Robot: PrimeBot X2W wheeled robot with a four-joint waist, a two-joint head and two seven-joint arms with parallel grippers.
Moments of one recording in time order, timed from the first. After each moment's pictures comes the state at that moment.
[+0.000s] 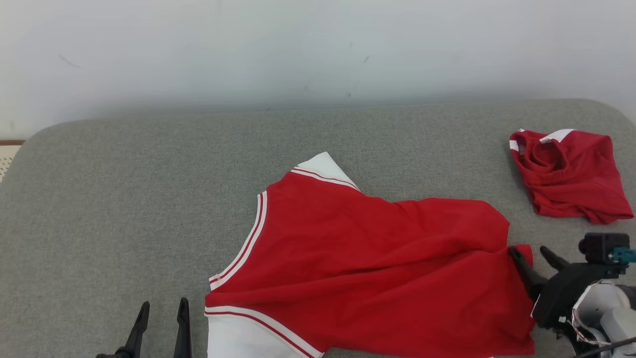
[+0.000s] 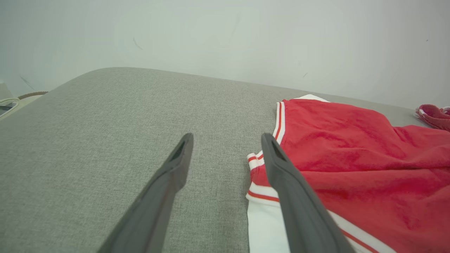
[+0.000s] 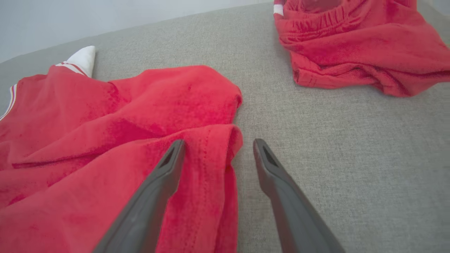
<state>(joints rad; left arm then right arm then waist) -0.04 0.05 -0.03 0.13 -0.18 0.04 -0.26 -0.35 -0.54 0.51 0.47 0.74 0.13 0.09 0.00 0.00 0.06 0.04</state>
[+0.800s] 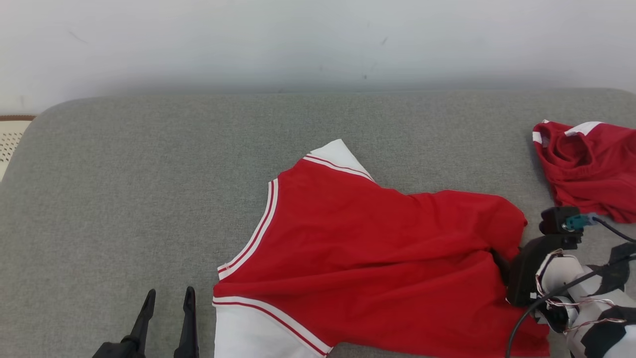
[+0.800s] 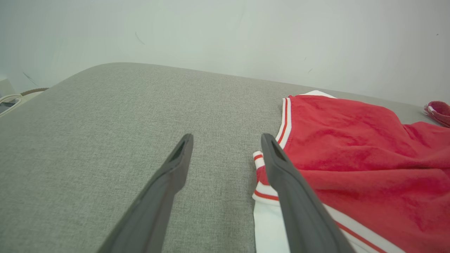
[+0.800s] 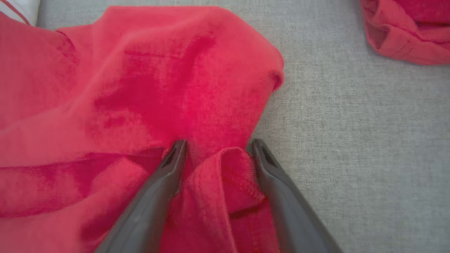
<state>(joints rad) -0.07 0.05 -0.04 0.13 -0.18 0.03 -0.26 -0.65 -0.49 0.81 0.84 0.88 0.13 0.18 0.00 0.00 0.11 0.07</state>
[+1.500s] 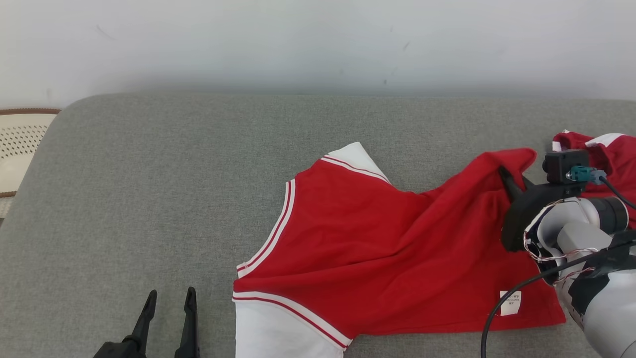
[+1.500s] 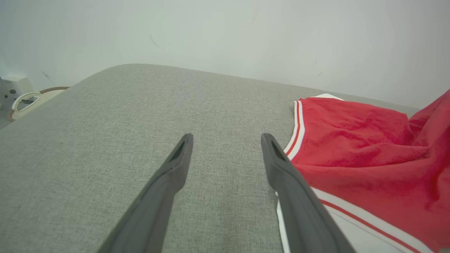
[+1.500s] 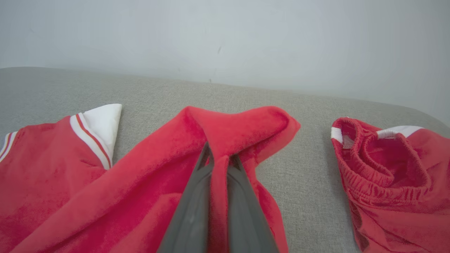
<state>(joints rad) -0.08 0.05 -0.05 0.15 -0.18 0.03 -0.26 -0.89 -0.43 0.95 1.01 0.84 0.13 -0.18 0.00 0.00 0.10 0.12</state>
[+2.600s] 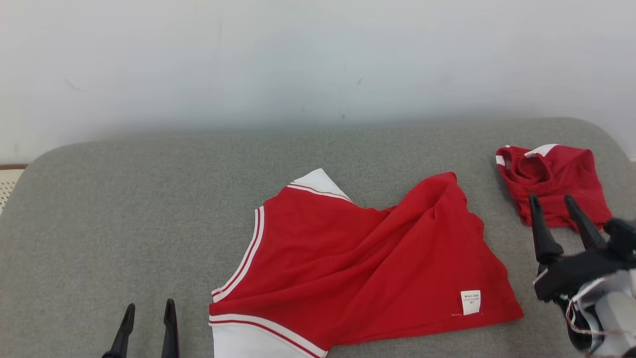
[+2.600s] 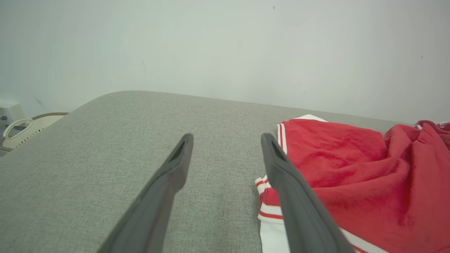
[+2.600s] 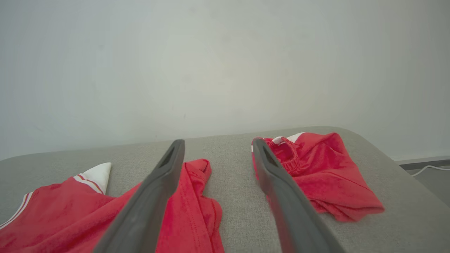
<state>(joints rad) -0.02 0.05 0.01 0.10 -0.16 0.04 -0.26 -0.44 -0.46 0.39 0.52 0.57 0.13 -0.26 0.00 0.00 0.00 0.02</state>
